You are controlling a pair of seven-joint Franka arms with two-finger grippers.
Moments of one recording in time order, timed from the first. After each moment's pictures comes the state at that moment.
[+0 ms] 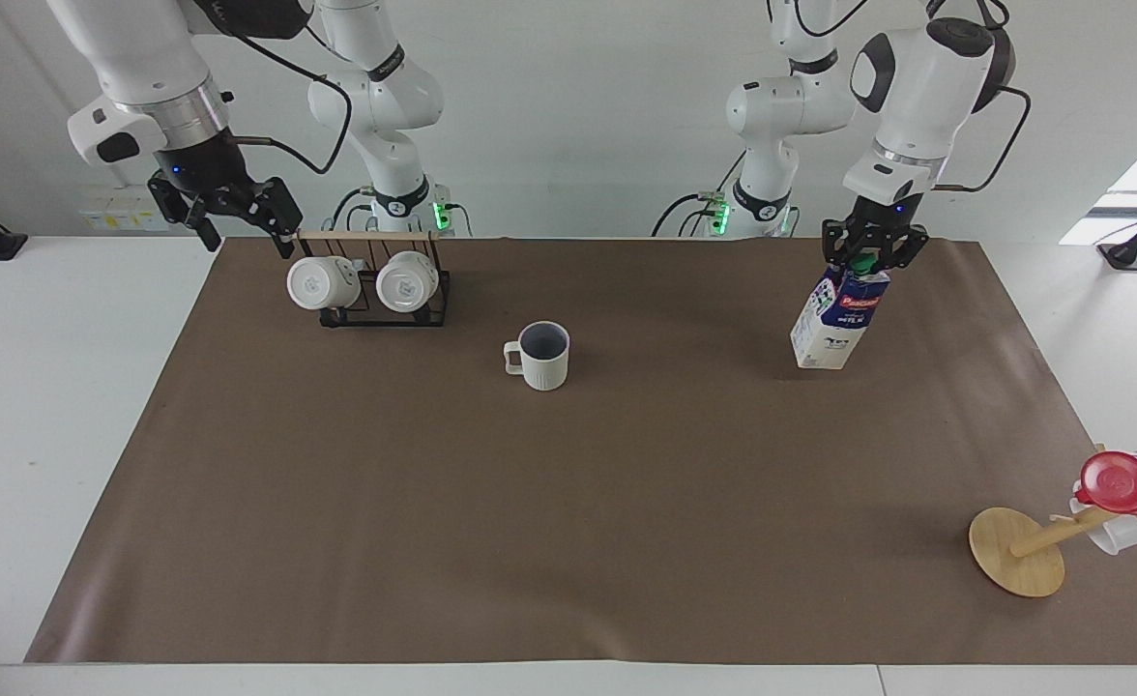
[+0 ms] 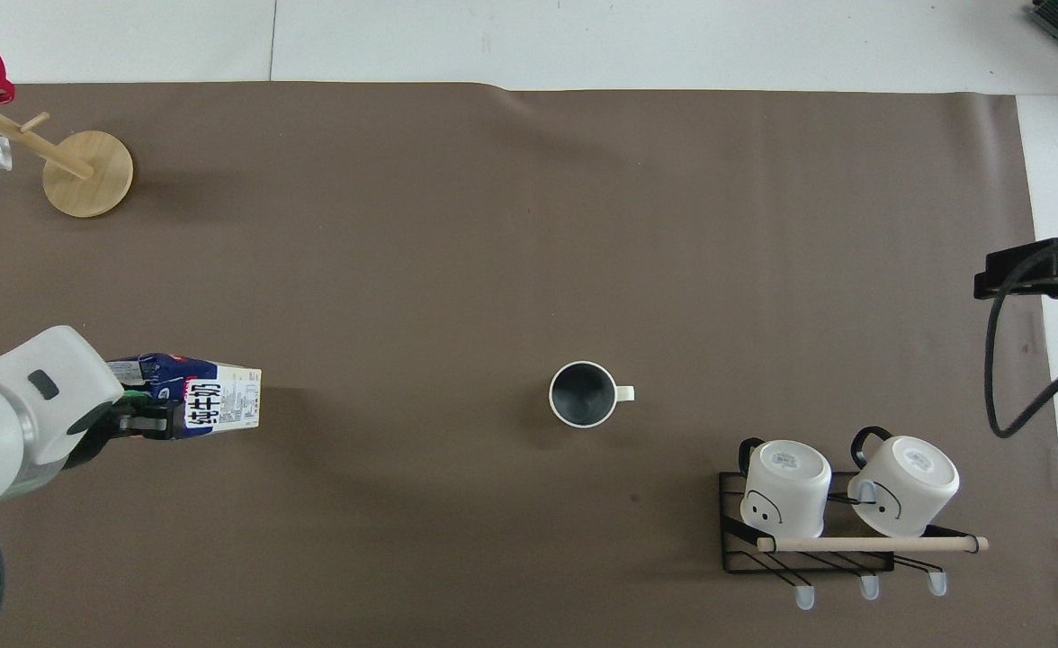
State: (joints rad) left arm -0.02 -0.42 -0.14 -2.29 -0.05 2.03 0.01; right arm 0.04 -0.02 -0.07 -1.53 -0.01 1.55 0.11
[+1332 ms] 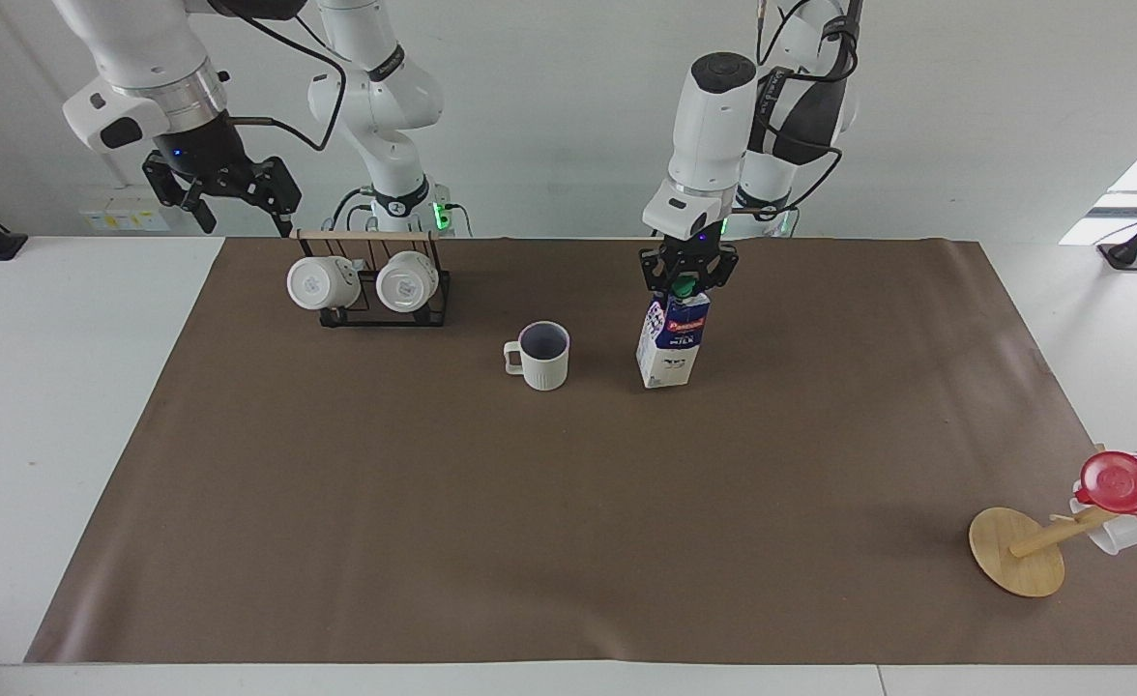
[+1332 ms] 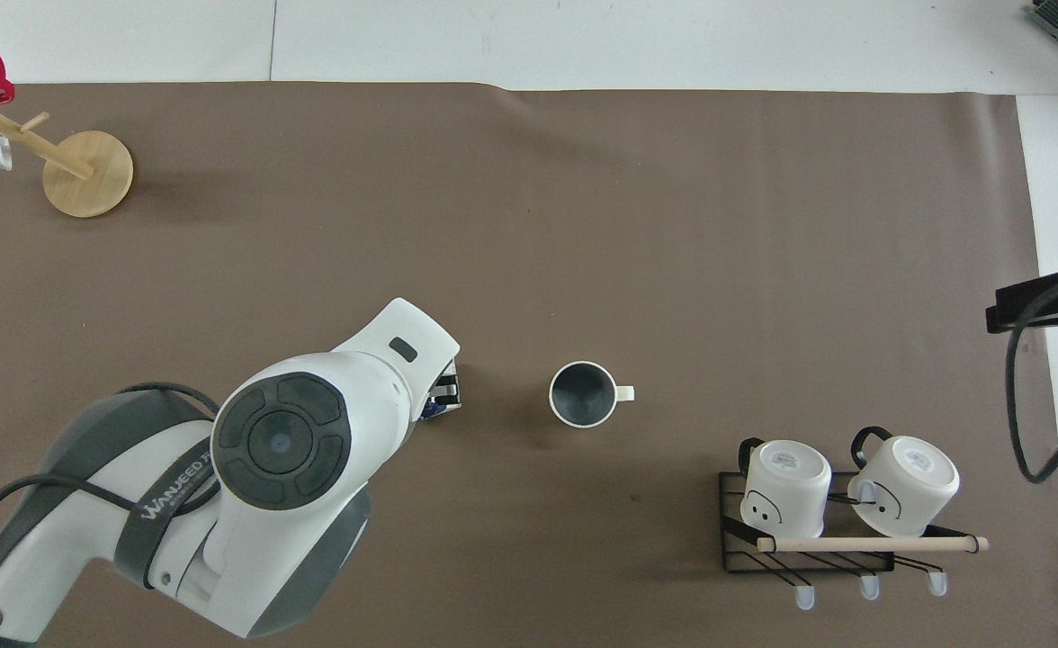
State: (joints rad) left arm -0.11 -0.09 -0.51 -2.08 0.05 2.11 -0.67; right arm 0.04 -0.04 -0.07 -1.53 -0.03 1.46 0.03
